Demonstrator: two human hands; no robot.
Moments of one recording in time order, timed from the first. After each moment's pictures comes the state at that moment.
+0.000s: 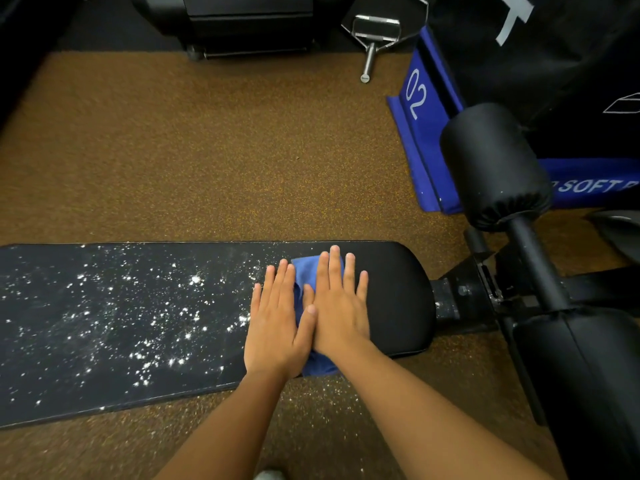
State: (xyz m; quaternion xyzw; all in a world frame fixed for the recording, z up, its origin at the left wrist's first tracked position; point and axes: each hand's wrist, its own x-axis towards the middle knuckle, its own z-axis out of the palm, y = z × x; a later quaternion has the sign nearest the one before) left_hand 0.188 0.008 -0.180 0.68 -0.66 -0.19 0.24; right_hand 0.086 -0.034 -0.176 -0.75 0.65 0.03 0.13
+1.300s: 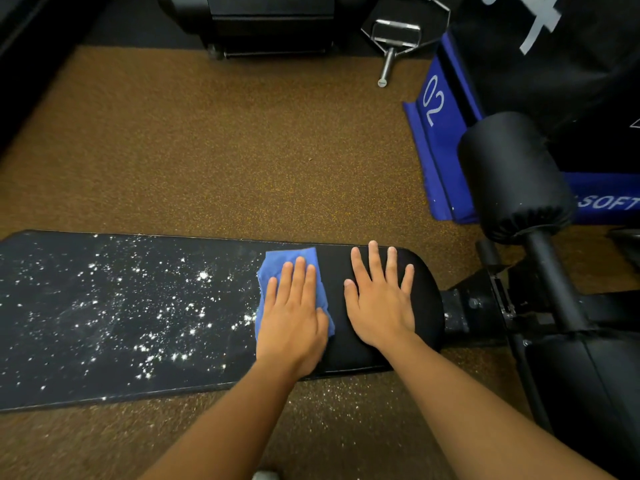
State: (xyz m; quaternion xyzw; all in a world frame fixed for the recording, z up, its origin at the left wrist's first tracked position) left_hand 0.177 -0.007 -0.175 0.69 -0.71 -0.12 0.04; right_hand 0.029 -0.061 -0.179 -0.77 0.64 0.03 0.09
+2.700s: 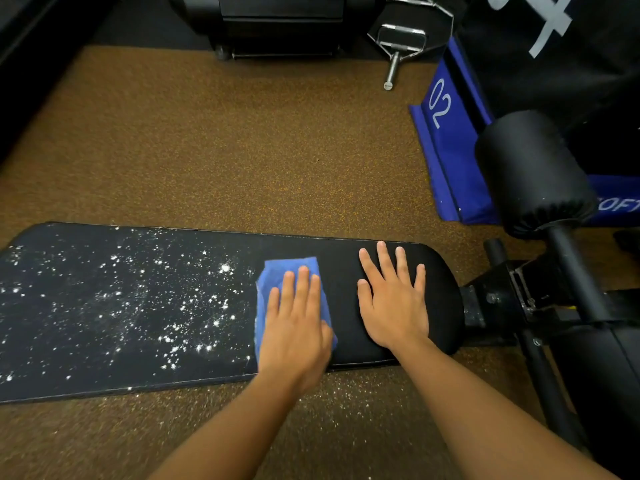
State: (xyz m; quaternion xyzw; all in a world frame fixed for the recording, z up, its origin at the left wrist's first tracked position) left_hand 0.199 0.023 -0.173 0.70 -0.71 -0.13 0.03; right_hand 0.042 -0.048 -0.183 -0.77 0.64 0.01 0.06
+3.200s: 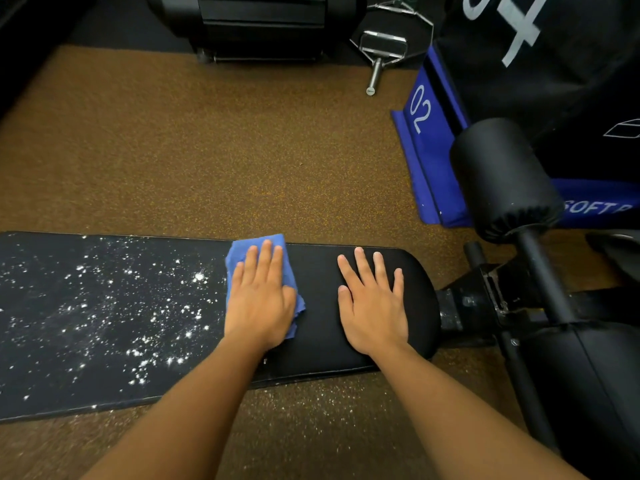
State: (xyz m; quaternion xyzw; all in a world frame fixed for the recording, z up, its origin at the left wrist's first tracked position) left_hand 0.224 -0.032 -0.177 0.71 -0.69 -0.11 0.03; right_hand 0.036 -0.048 -0.182 -0.77 0.63 0.00 0.08
